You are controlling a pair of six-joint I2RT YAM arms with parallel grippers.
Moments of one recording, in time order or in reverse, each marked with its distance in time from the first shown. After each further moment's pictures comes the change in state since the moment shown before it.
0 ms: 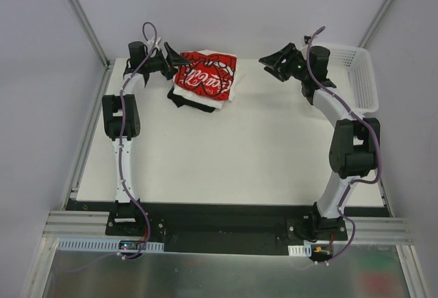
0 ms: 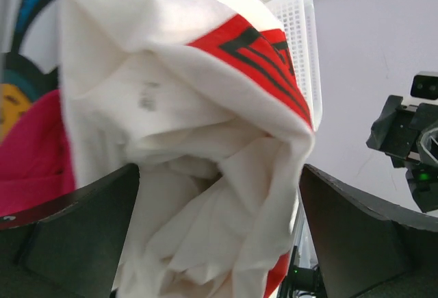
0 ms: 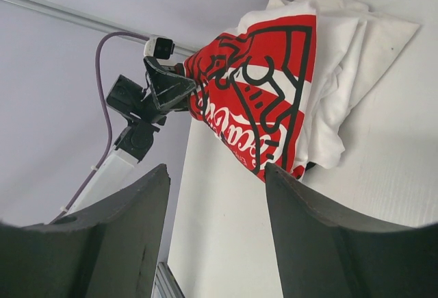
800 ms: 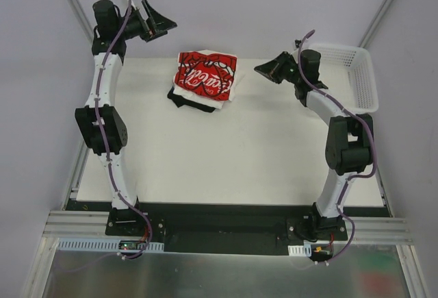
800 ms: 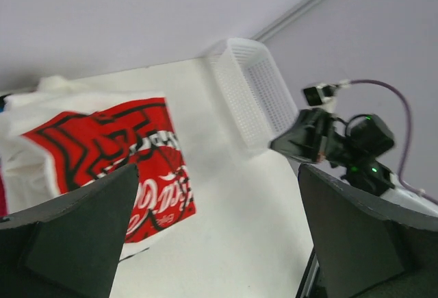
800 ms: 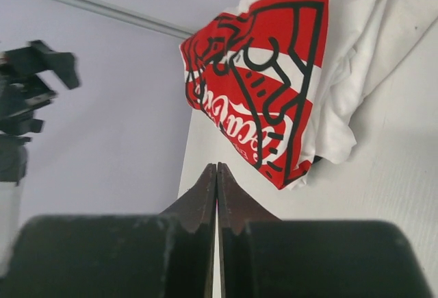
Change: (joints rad) left arm 0.054 -0.399 0.038 -0.233 -0.084 0.150; right arm 0.036 0.024 -0.023 0.060 -0.009 0.015
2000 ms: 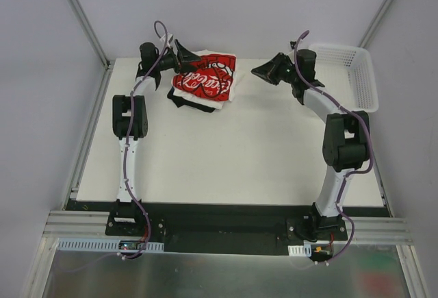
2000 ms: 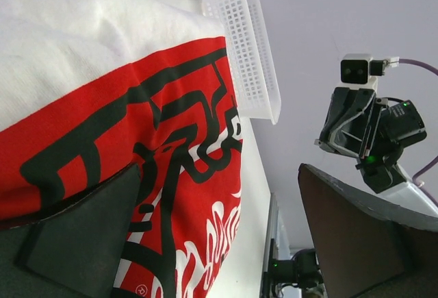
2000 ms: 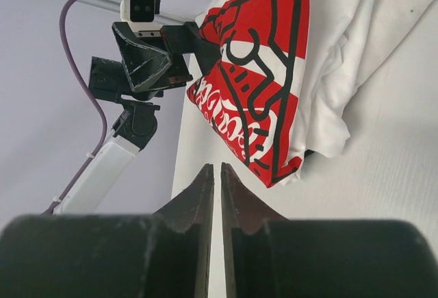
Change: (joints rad) left arm -0.125 0.464 -0.026 0.586 0.139 -0.436; right arm 0.020 0.079 0.058 -0.061 -0.011 -0.023
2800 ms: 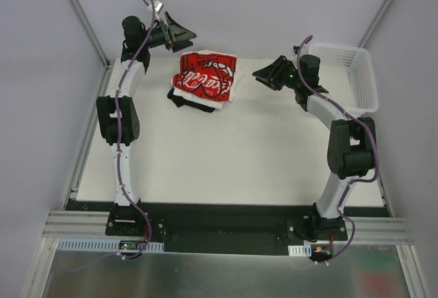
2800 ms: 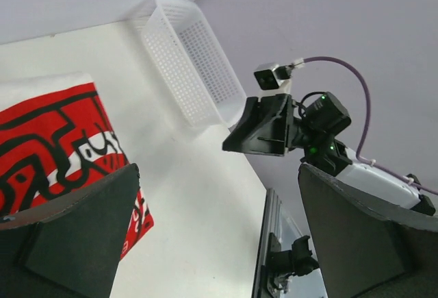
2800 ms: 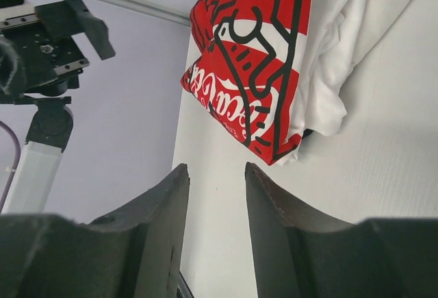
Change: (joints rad) left arm 0.010 -0.272 0.011 -0.116 0.027 0.059; right arm -0.006 -0.109 -0.137 0.024 0.003 -0.013
